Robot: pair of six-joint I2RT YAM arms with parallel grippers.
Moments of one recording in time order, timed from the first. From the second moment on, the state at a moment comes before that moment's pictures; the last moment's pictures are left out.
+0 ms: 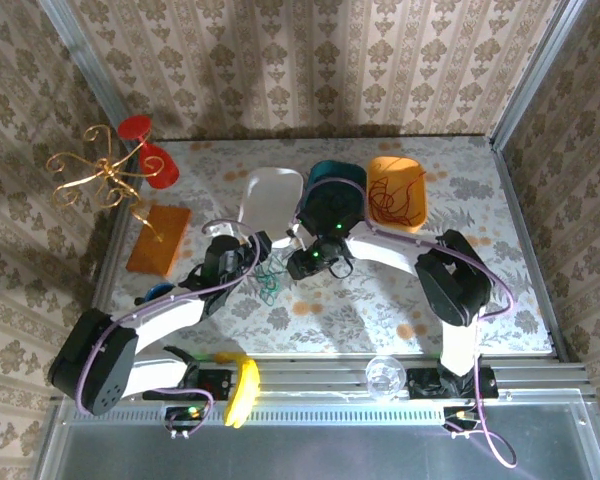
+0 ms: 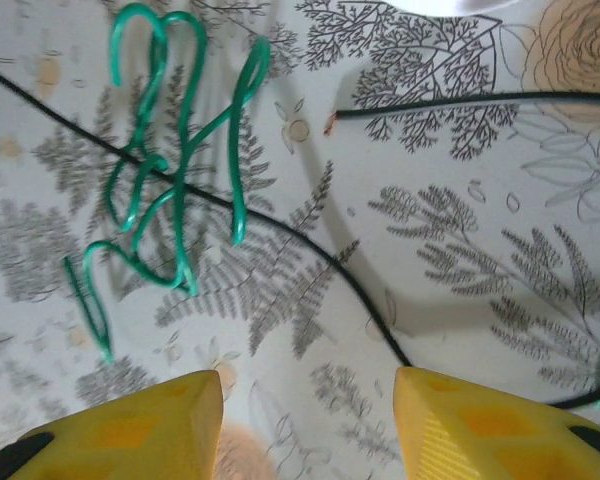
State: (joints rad) left arm -0.58 1.20 0.42 0.31 -0.18 -0.75; right arm 0.75 1.90 1.33 -0.56 -0.23 0.23
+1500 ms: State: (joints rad) left arm -0.76 1.59 0.76 -0.30 -0.04 -0.31; right arm 0.64 1.59 1.08 -0.53 -0.31 0.22
